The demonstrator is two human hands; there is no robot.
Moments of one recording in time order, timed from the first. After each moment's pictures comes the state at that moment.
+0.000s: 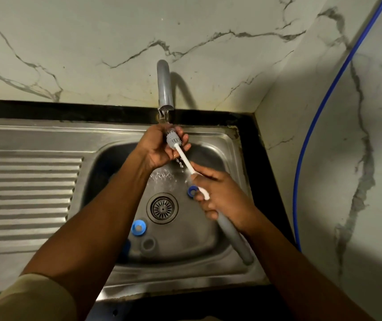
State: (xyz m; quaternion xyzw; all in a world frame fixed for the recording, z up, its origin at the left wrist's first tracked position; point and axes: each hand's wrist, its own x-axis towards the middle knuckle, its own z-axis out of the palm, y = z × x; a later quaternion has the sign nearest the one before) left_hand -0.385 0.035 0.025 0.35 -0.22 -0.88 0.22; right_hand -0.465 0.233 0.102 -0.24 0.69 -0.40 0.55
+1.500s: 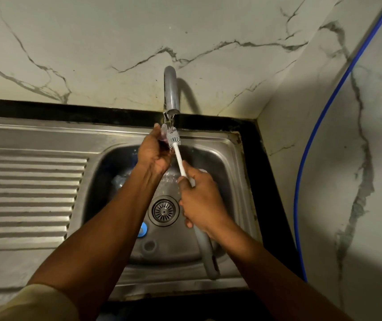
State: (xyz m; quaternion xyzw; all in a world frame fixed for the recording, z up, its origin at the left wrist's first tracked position) left_hand -0.385 0.052 0.029 0.33 -0.01 -0.83 0.44; right_hand -0.419 0.220 0.094 -0.34 0.75 -0.38 0.43
